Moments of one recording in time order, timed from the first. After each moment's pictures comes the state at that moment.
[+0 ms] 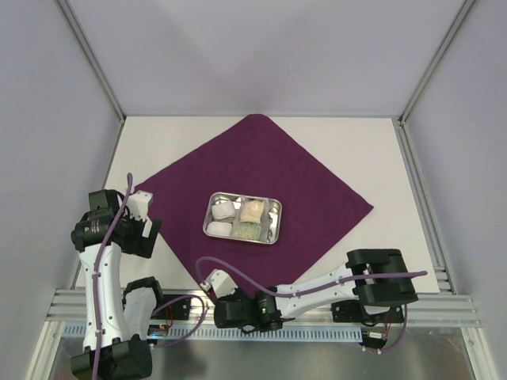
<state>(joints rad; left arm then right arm) 0.29 0.79 0.90 -1.26 0.12 0.50 1.70 1.74 0.99 -0.28 0.39 0.69</state>
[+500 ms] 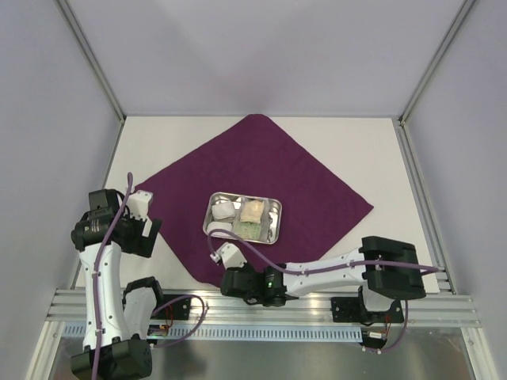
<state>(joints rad) 0.29 0.79 0.90 -1.26 0.12 0.51 1.56 1.67 0.96 -0.30 0.43 0.62</state>
